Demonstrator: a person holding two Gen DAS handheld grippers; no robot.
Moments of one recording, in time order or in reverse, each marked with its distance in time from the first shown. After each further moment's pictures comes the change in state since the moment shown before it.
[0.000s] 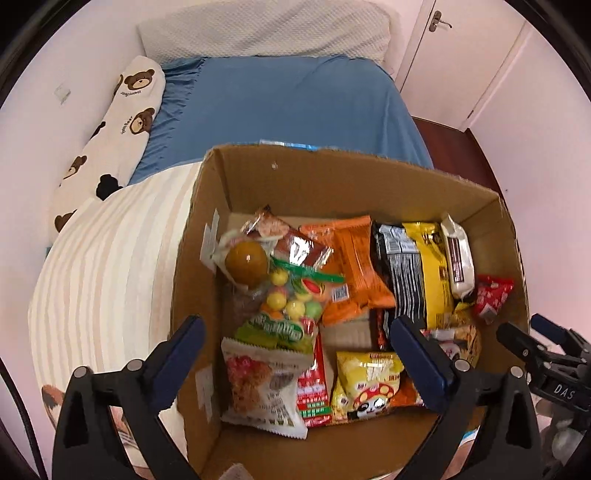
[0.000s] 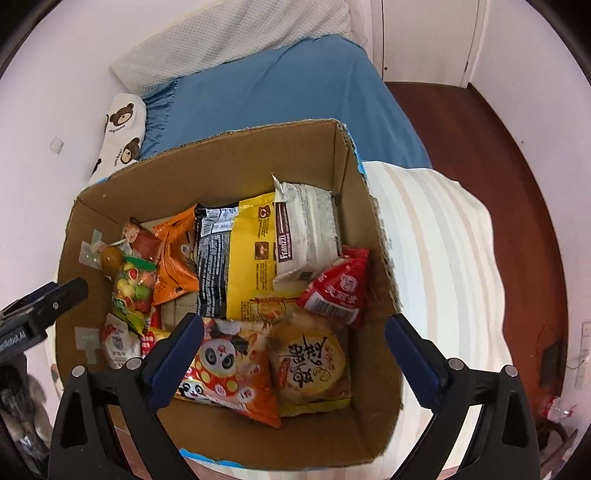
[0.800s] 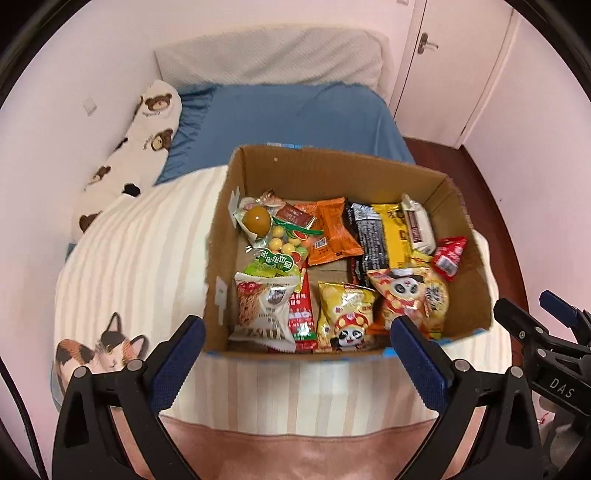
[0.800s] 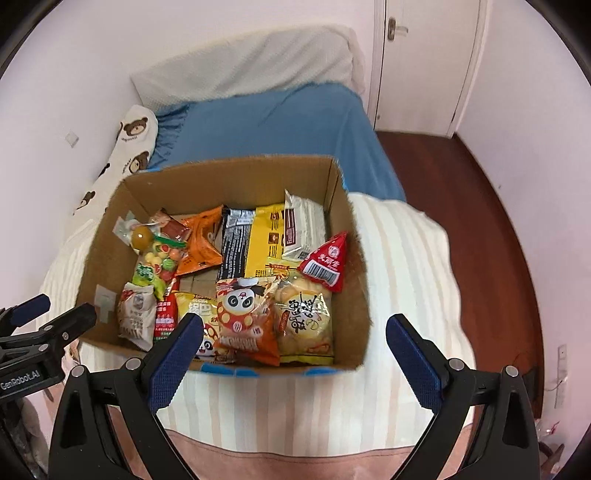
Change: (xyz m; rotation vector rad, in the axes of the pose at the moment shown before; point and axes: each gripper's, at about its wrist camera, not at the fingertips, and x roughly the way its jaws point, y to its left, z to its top) left arm -0.102 -0.020 -0.091 -0.008 -0.138 0.031; right arm -0.110 0.021 -0.079 -0.090 -0.206 -0.069
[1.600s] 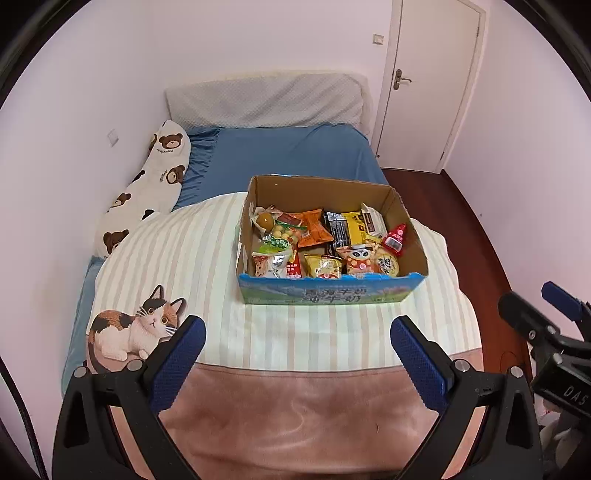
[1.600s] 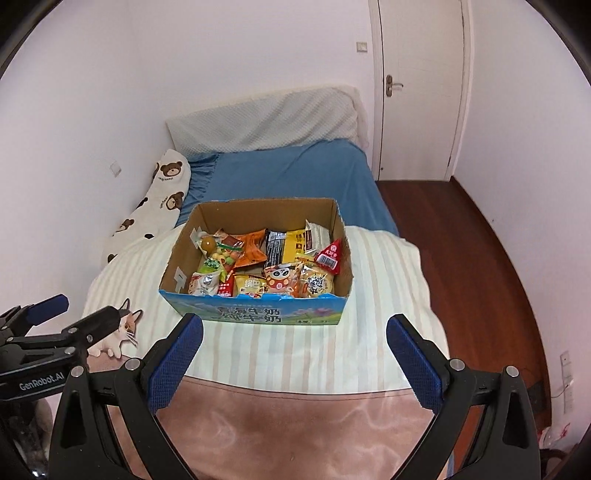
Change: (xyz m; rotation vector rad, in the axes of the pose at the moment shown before) left arm -0.156 -0.009 -0.102 0.029 -0.161 -0.008; right arm -0.201 0.003 -0.108 -0.023 -0.216 0.062
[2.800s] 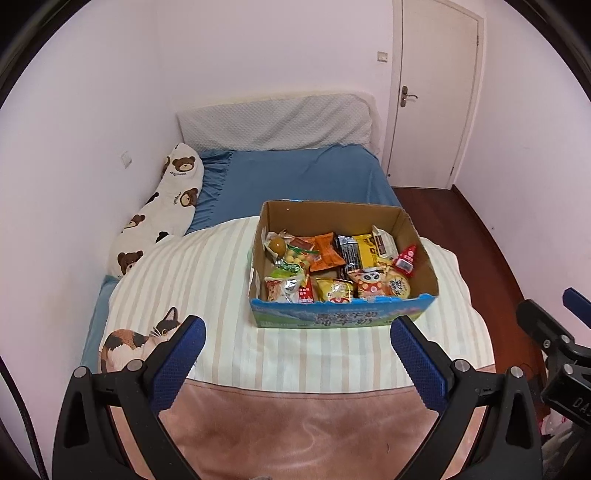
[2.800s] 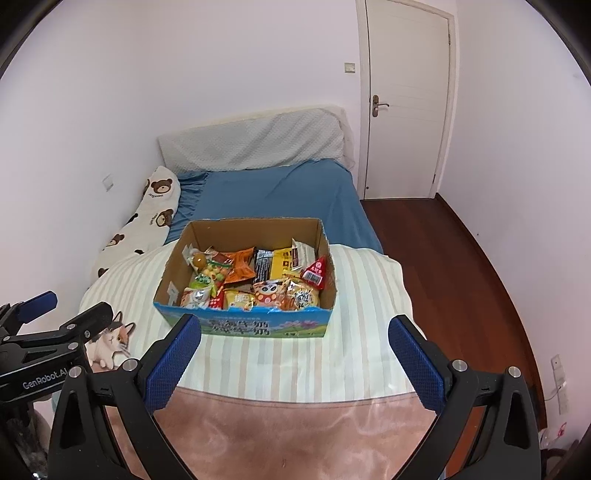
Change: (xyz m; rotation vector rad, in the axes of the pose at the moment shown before) left arm -0.001 -0.003 0.010 0.002 -0.086 0.070; right arm -0.008 -0.002 0.009 -0.005 -0.069 -0.058
